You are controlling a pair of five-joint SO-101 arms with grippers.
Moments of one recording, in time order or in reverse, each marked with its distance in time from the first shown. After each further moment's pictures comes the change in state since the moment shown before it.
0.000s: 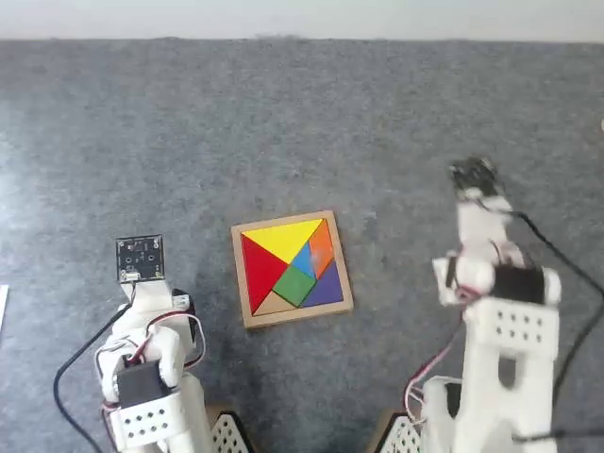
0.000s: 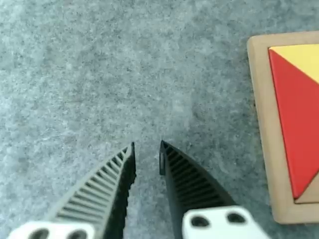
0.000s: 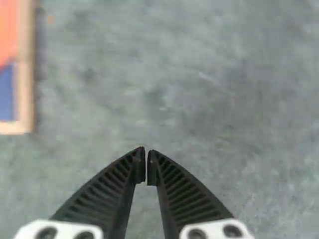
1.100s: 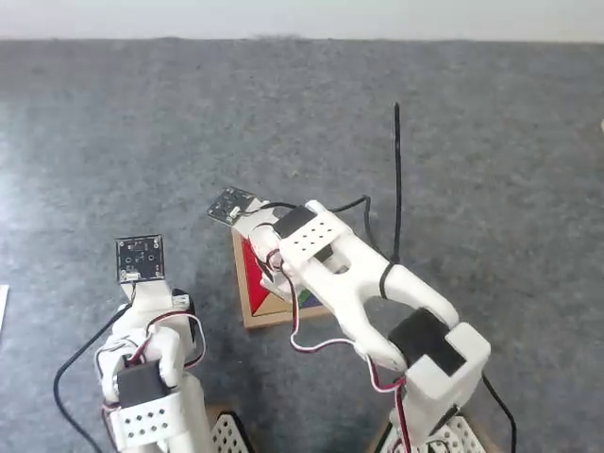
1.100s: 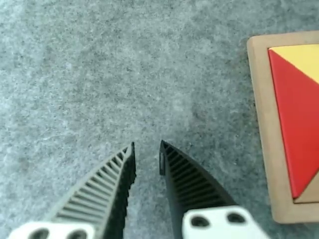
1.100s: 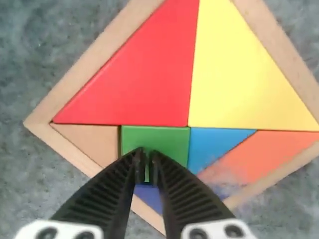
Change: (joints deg) left arm 0.0 0.0 0.0 0.0 0.0; right arm -52.0 64.7 -37.2 -7.9 -1.8
